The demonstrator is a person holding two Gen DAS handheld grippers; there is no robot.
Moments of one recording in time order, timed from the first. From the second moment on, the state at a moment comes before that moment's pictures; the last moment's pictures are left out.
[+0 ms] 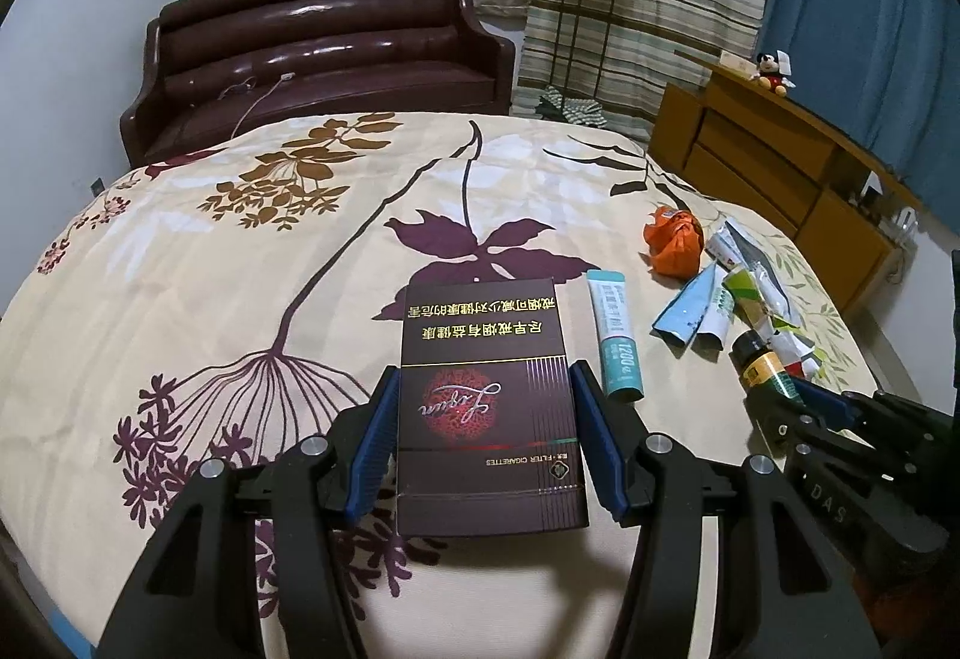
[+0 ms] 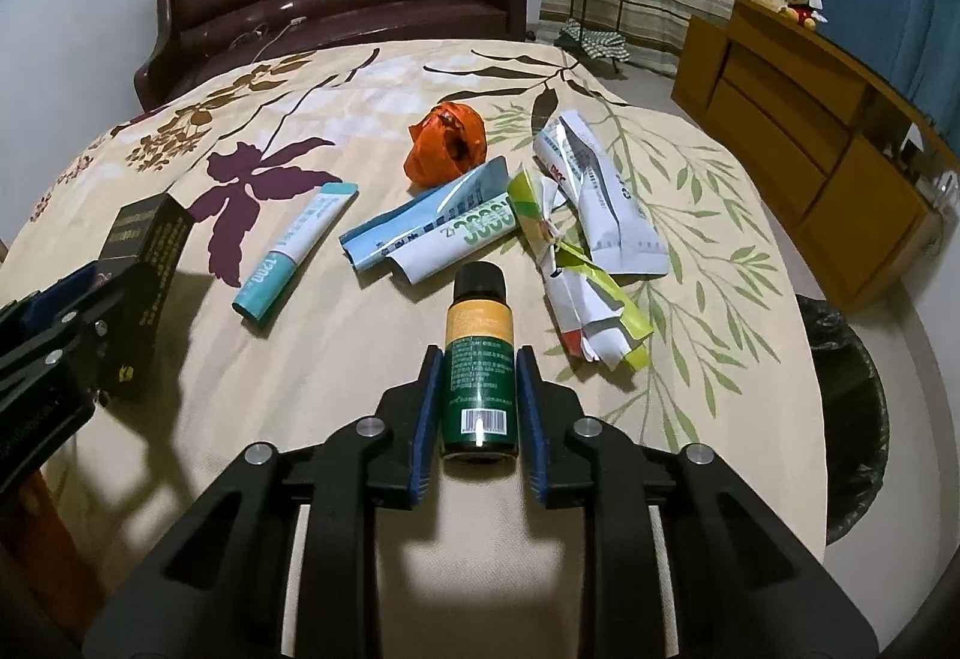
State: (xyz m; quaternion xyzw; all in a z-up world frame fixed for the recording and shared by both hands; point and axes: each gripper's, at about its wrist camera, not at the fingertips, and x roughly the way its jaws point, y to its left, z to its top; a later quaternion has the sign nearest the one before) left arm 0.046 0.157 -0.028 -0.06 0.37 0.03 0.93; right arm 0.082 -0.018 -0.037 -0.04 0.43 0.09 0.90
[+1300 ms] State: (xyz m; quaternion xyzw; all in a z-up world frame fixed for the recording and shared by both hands) left arm 0.071 -0.017 -0.009 -0.01 0.34 -0.09 0.94; right arm 0.067 -0.191 -0.010 0.01 0.36 -0.03 0.93
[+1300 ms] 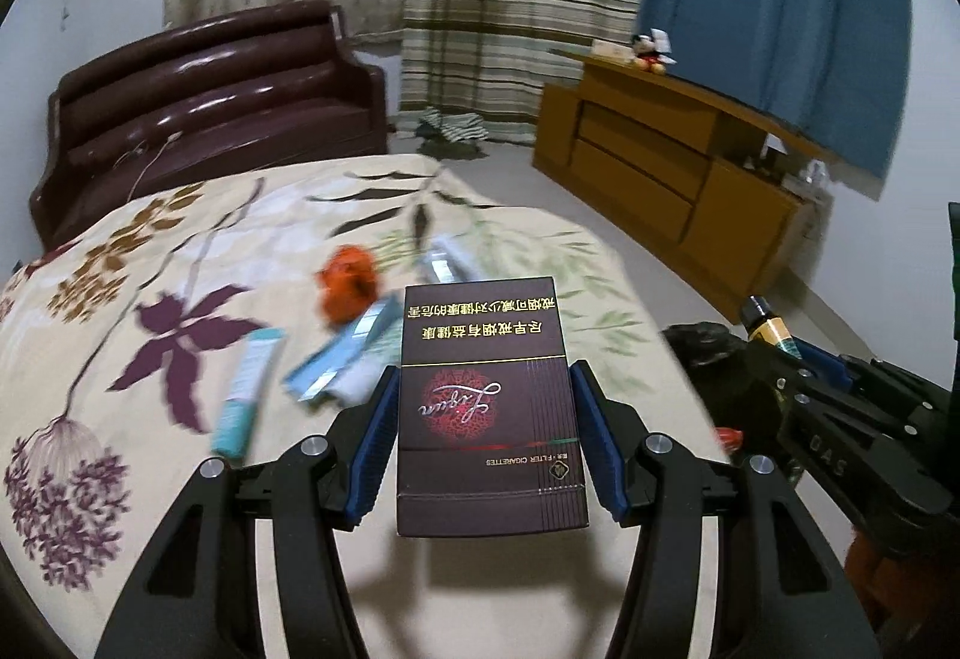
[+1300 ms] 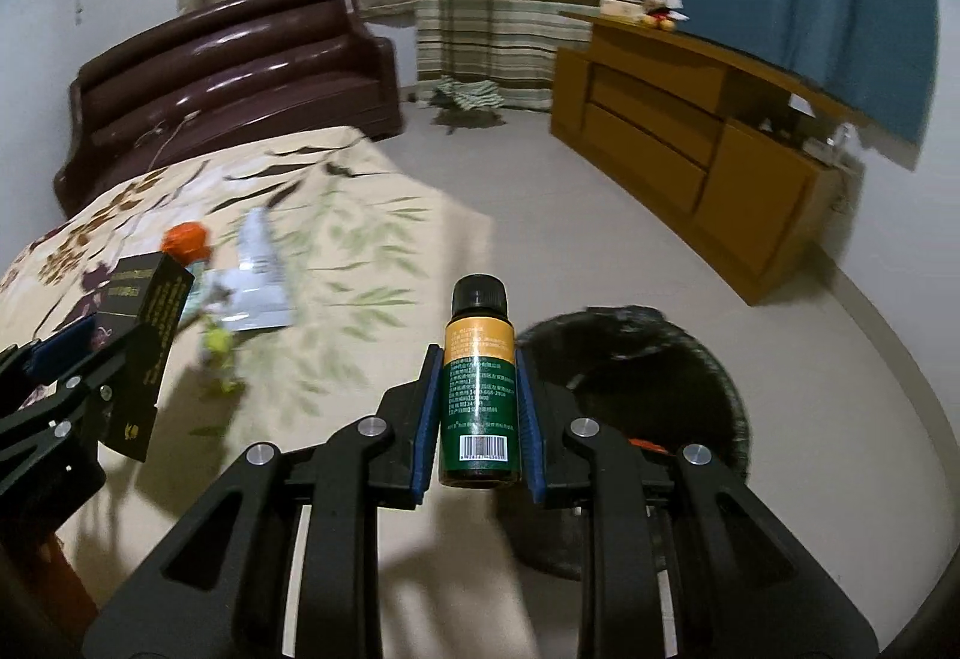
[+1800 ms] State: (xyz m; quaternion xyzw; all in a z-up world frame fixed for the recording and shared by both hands) left arm 0.094 -0.120 -0.019 0.03 0.34 -0.14 0.93; right arm 0.066 -0.286 -0.028 0.04 0.36 -0.08 0.93
